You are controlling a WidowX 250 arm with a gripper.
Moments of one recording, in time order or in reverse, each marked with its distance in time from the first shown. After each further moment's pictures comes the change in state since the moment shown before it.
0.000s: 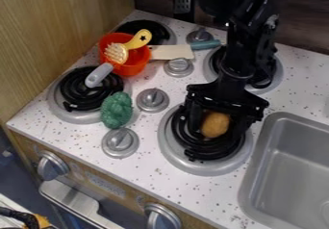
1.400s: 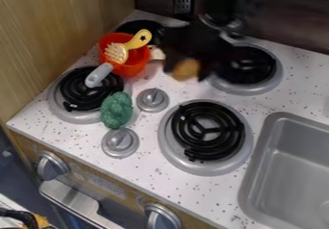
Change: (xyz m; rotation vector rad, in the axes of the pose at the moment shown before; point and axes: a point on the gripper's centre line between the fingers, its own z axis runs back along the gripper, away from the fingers) arm 0.046 0.067 0.061 0.212 -0.287 0.080
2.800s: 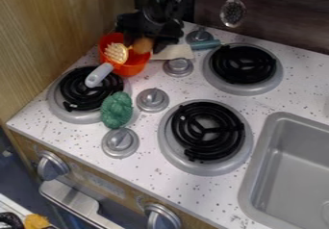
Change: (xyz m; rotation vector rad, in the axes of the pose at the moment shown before) arm 0.075 0.058 -0.071 0.049 -0.257 0.082
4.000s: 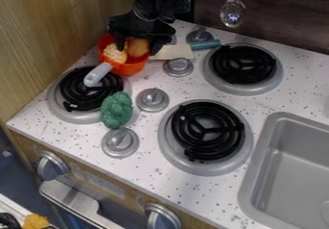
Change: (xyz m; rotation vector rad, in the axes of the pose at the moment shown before) arm -0.006 0.004 -0.009 -0.051 0.085 0.055
